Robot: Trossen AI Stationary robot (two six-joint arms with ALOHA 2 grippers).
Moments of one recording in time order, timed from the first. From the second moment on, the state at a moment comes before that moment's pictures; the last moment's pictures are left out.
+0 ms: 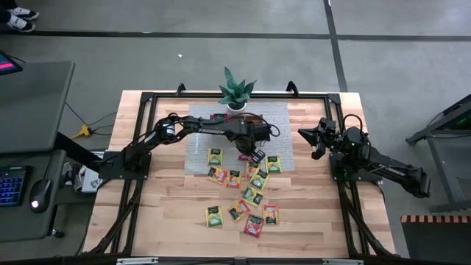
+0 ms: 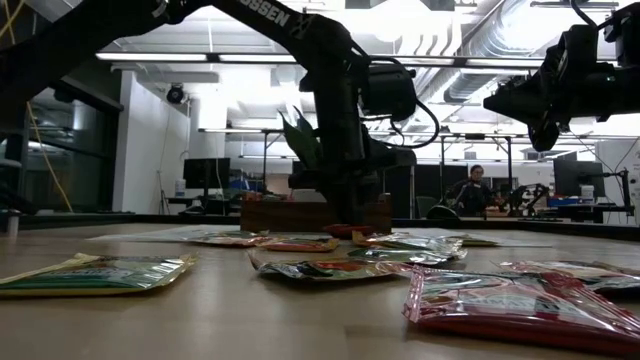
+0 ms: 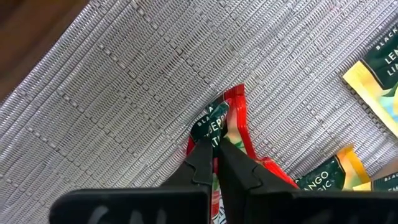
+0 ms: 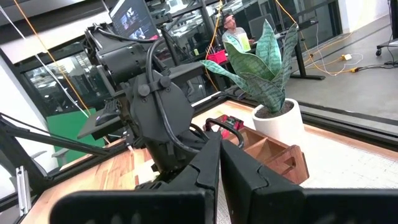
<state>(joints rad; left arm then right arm) 0.15 2.34 1.93 -0.94 -0.03 -0.66 -0.46 0.05 0.01 0.09 -0.12 0.38</state>
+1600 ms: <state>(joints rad) 0.15 2.18 2.14 -1.36 -0.60 -0.77 -0.46 0.05 0.01 0.09 -0.12 0.38</state>
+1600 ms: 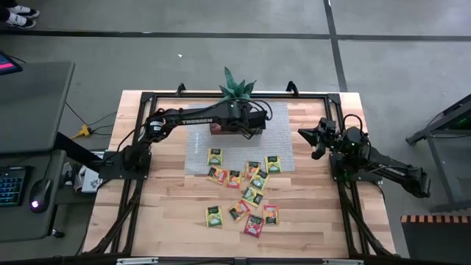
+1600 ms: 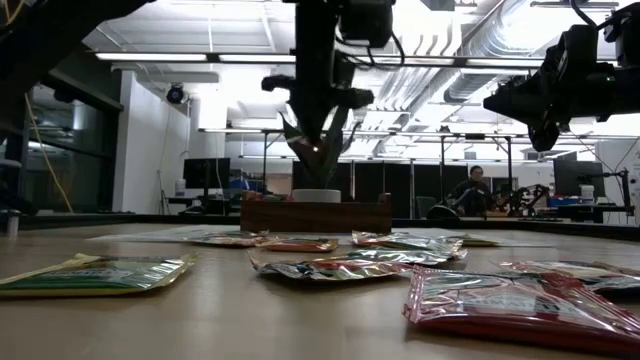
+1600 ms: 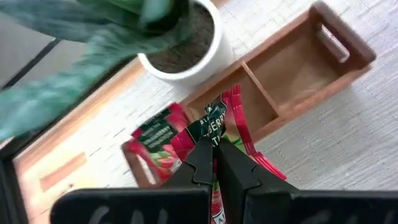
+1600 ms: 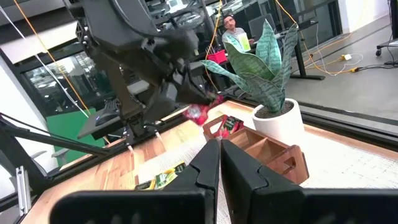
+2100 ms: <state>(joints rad) 0.15 1.78 1.52 -1.01 -0.72 -0.97 -0.46 0.05 0.01 0.09 -0.12 0.38</state>
